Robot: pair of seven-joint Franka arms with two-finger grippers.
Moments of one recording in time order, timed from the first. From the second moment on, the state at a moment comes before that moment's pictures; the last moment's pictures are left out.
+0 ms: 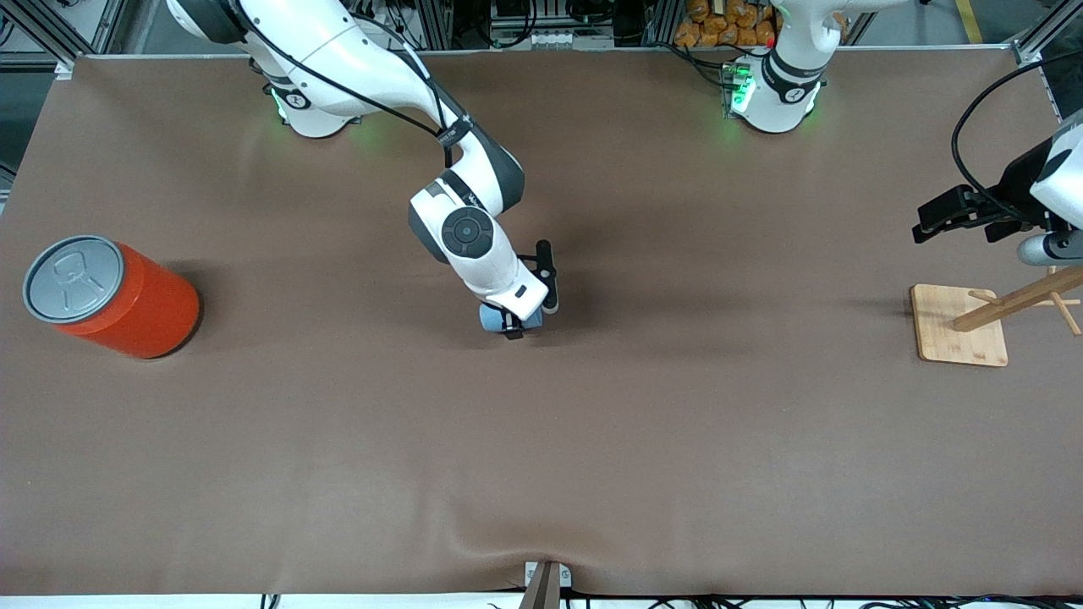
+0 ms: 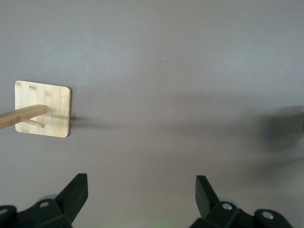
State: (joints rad) left arm -0.02 0.03 0.00 -1.57 -0.05 1.56 -0.06; right arm 0.61 0.68 0.11 -1.64 0.05 2.37 -1.02
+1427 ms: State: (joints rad) left arm -0.02 0.04 0.00 -1.58 -0.22 1.56 -0.11; right arm 0.55 0.50 0.09 -1.64 0.06 2.07 -0.44
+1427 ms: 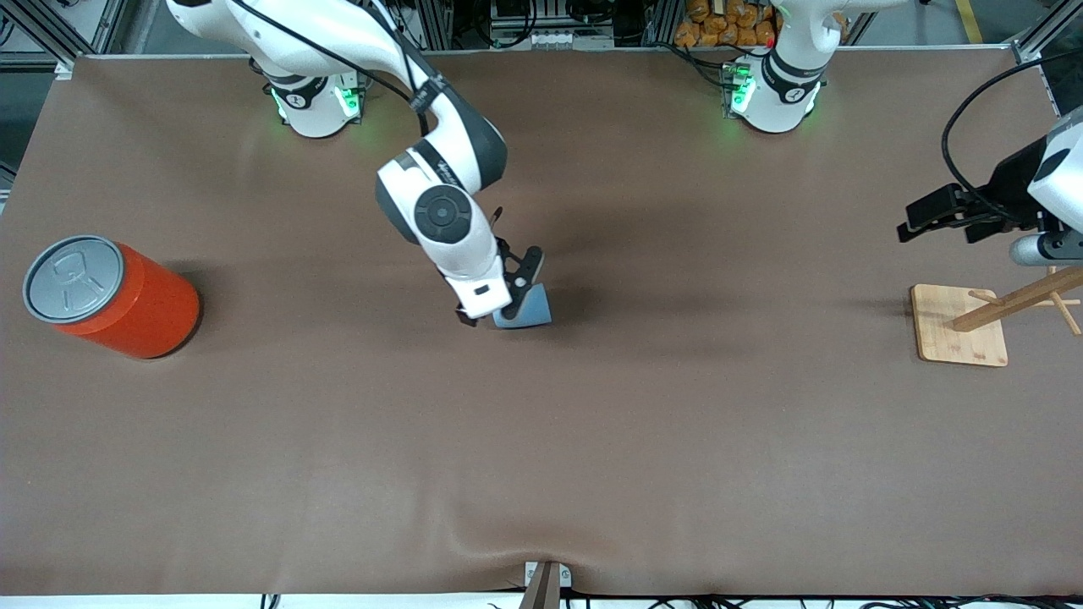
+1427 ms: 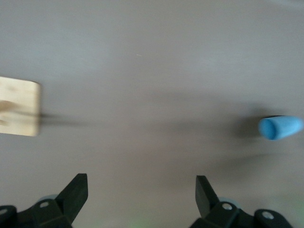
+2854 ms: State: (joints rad) left arm -0.13 0.21 -0.31 -2.00 -0.93 2.23 -0.25; right arm 0.35 0.35 -0.08 -1.74 -0.06 1.98 0.22
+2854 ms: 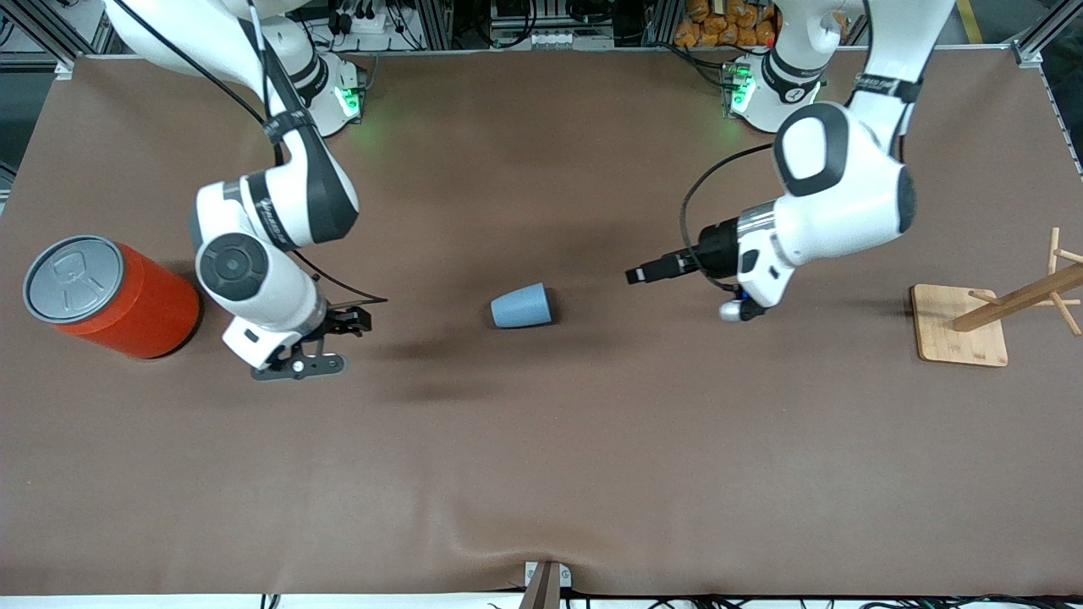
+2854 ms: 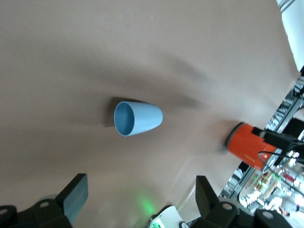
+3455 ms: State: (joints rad) left arm -0.15 0.49 -0.32 -2.00 -1.39 2.28 0.35; right arm 0.11 0.16 -0.09 -1.87 -0.04 1.98 0.17
